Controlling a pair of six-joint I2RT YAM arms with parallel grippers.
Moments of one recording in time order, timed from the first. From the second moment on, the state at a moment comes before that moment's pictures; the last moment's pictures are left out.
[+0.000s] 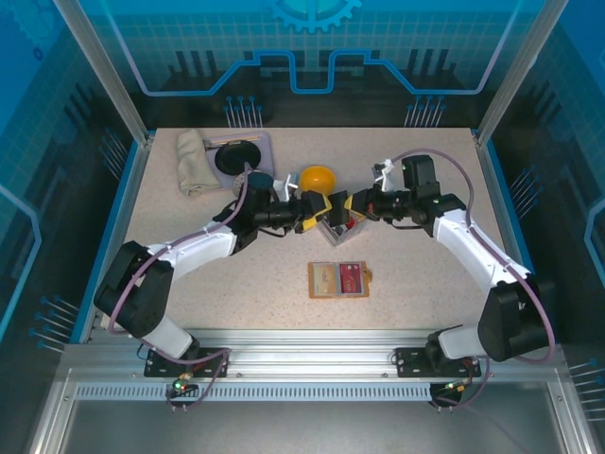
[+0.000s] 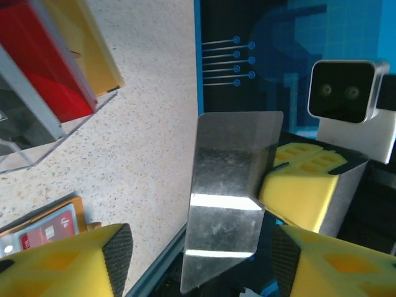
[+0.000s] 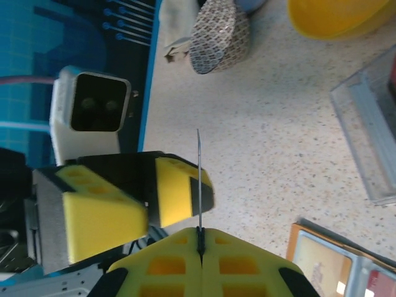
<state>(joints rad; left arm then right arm) -0.51 1.58 0.94 0.28 0.68 -1.19 0.24 1.38 1.05 -0.38 -0.80 0.66</state>
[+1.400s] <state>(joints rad) -0.52 1.63 1.01 0.13 0.70 -1.13 0.15 1.37 0.97 -0.42 -0.89 0.61</state>
